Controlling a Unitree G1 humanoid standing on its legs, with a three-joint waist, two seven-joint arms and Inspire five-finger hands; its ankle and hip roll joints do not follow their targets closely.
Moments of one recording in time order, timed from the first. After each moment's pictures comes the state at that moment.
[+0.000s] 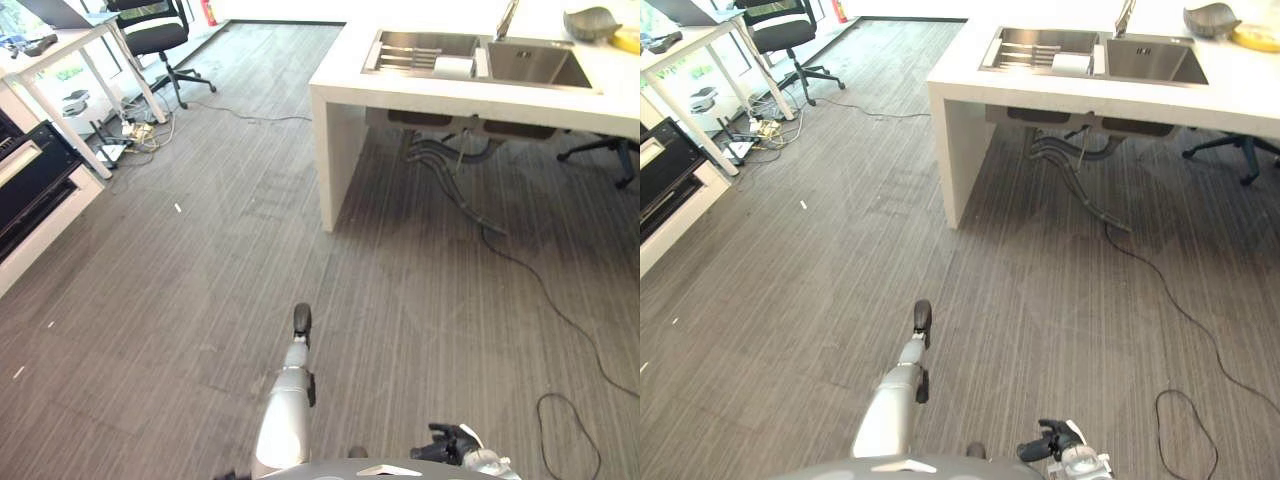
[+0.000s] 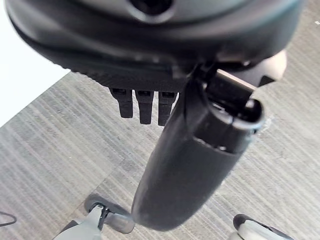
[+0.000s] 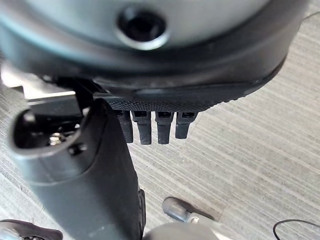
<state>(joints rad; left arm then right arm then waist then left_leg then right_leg) 0.06 0.12 0.09 1.47 -0.40 -0.04 0.15 -0.05 -0.21 0.28 1.38 0.07 -0.12 -0.03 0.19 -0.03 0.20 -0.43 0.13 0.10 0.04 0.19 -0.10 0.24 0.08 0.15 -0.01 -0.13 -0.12</state>
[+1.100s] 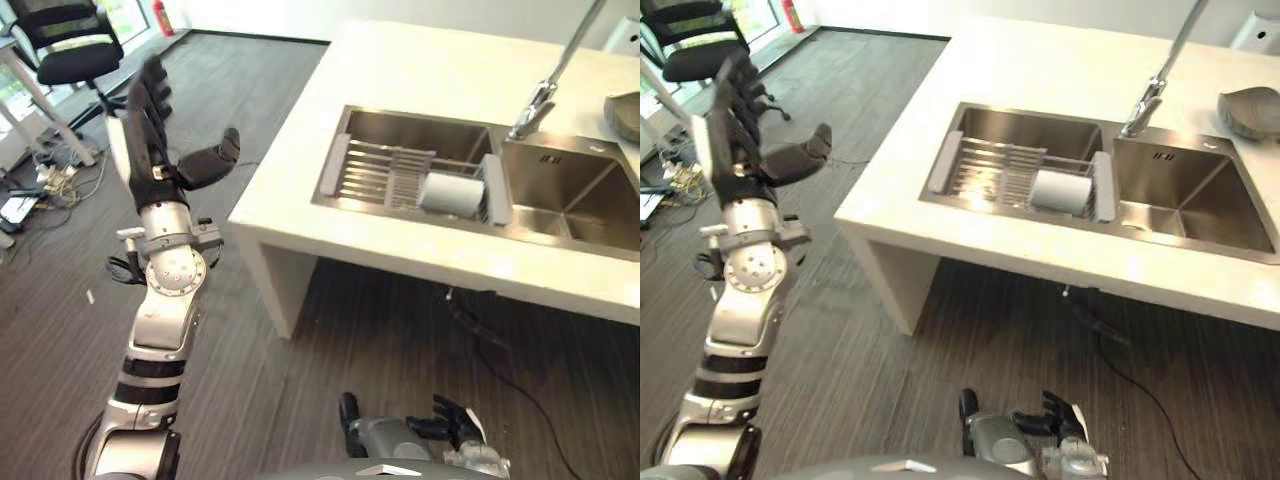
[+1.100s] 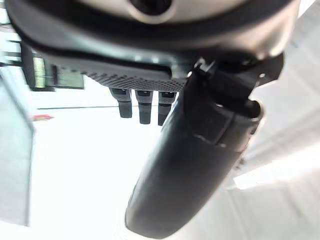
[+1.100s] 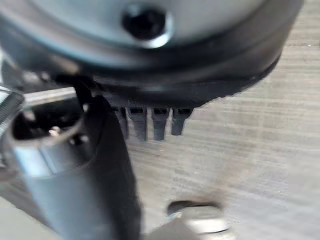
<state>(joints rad) -0.31 0.42 0.01 -0.31 -0.07 0.06 0.53 -0.05 -0.18 0.13 1.35 0.17 -0.11 -0.14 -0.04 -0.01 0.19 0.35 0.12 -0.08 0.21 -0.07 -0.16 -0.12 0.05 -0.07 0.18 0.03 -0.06</state>
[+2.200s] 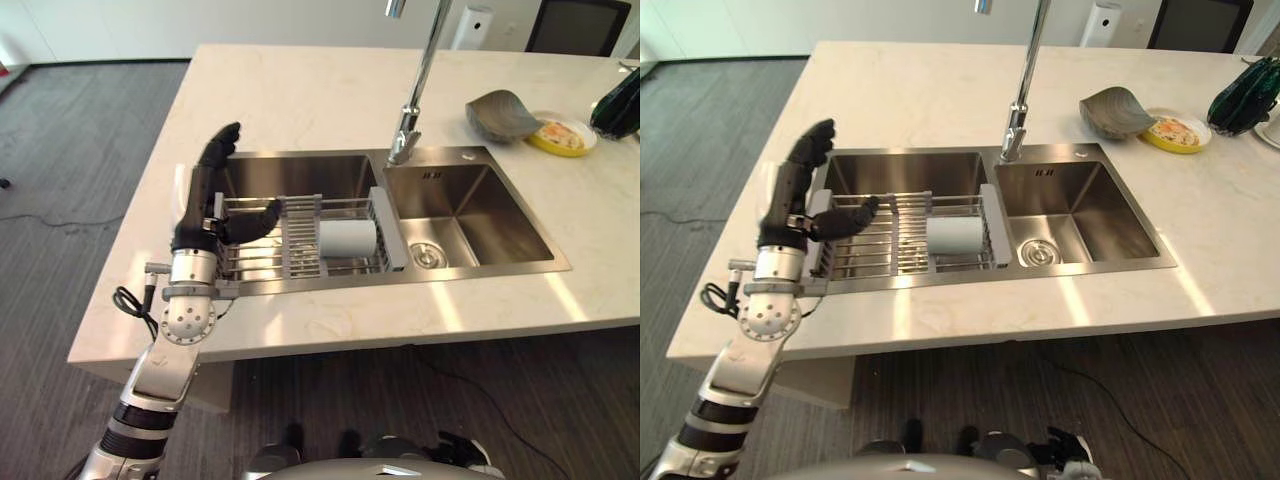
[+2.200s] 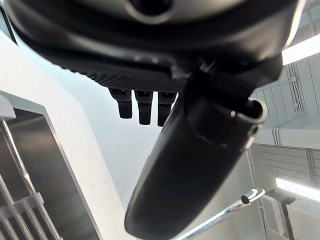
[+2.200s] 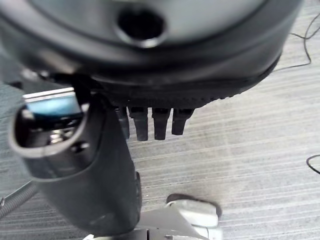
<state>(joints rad) -0.10 0.49 -0.12 -0.31 0.04 0.02 0.32 0.06 -0.20 0.12 1.26 0.19 -0.10 -0.09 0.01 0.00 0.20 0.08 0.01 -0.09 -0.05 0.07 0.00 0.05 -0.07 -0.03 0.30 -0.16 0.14</state>
